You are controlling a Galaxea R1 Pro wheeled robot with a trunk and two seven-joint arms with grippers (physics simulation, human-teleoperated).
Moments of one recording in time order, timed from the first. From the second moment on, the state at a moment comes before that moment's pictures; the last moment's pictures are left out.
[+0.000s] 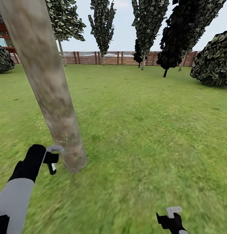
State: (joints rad) left arm -0.82 0.18 0.21 -0.92 -0.43 1.02 -0.40; right arm -0.50 -0.11 -0.04 -0.06 0.12 -0.33 -0.01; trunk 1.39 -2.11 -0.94
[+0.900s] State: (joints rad) left arm -0.87 0.25 0.21 -0.86 -0.44 1.02 -0.43; right arm -0.50 -0.11 -0.04 -0.05 0.12 -0.33 -0.01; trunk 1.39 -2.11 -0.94
